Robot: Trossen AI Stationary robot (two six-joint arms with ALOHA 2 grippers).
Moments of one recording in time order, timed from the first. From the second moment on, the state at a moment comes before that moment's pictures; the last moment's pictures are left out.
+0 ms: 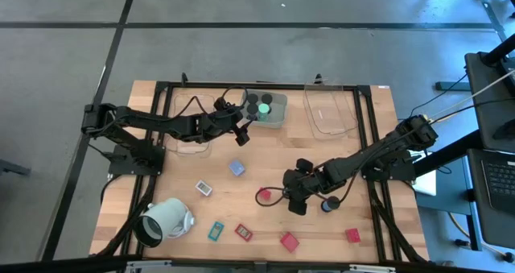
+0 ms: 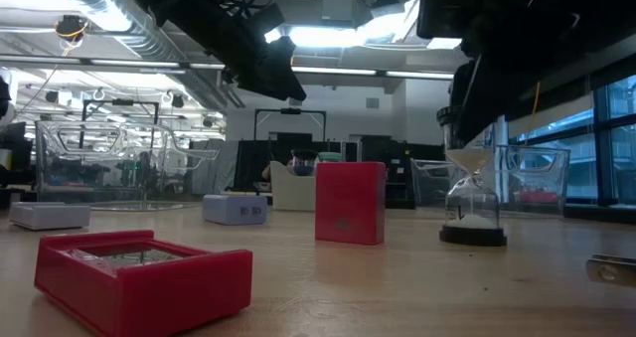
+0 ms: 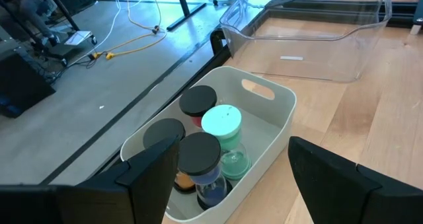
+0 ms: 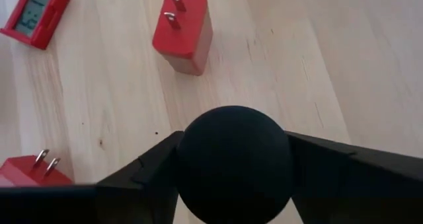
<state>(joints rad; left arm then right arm) 0.13 1.42 0.81 0.13 -0.56 -0.07 0.44 1.63 1.02 -0.49 0.21 0.64</state>
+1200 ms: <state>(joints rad) 0.13 1.42 0.81 0.12 -0.57 -0.04 -0.29 1.51 1.05 -0.30 0.20 0.22</state>
